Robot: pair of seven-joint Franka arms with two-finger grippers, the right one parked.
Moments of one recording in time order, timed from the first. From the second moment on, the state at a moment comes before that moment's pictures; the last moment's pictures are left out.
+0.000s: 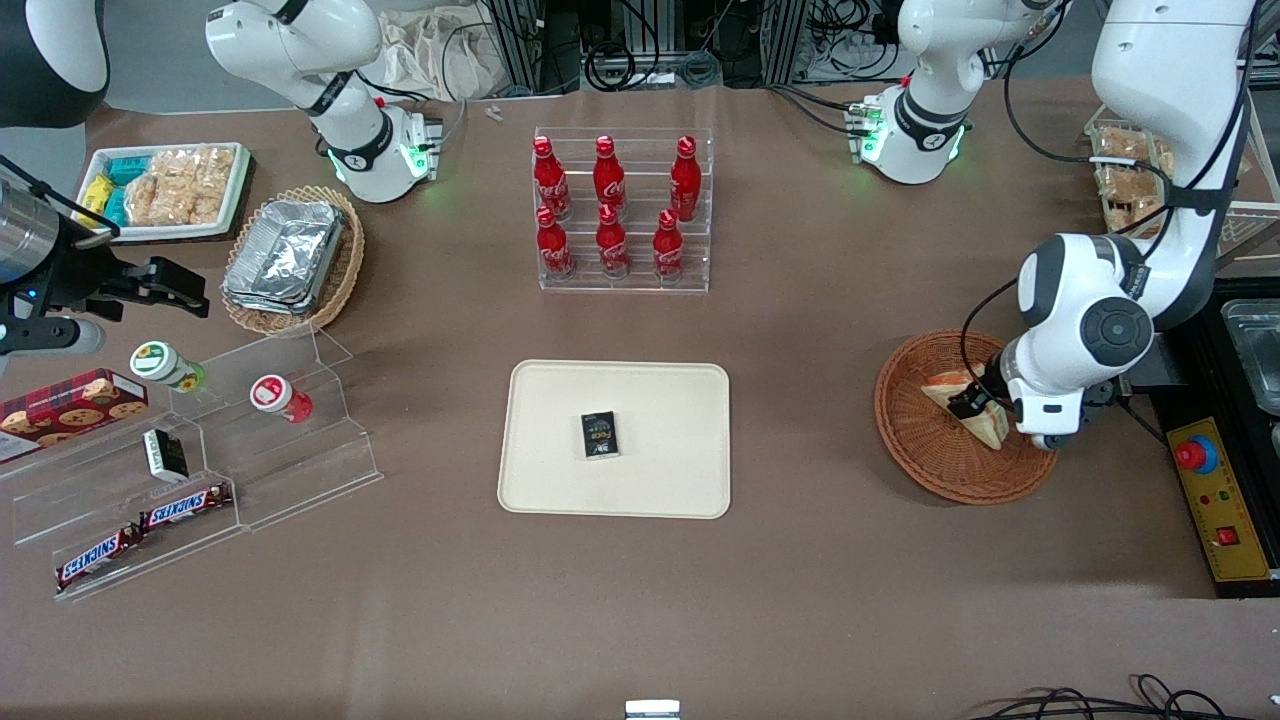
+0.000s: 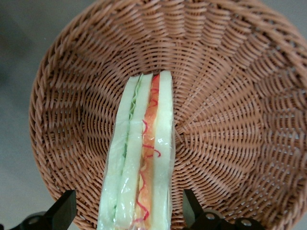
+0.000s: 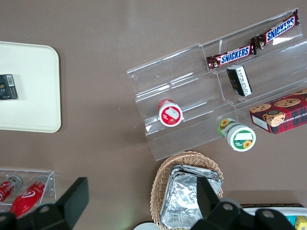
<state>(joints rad) 0.22 0.31 -0.26 -2.14 0.19 2.28 -0.90</state>
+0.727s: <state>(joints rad) 0.22 0.33 -0.26 -2.13 0.24 2.30 -0.94</state>
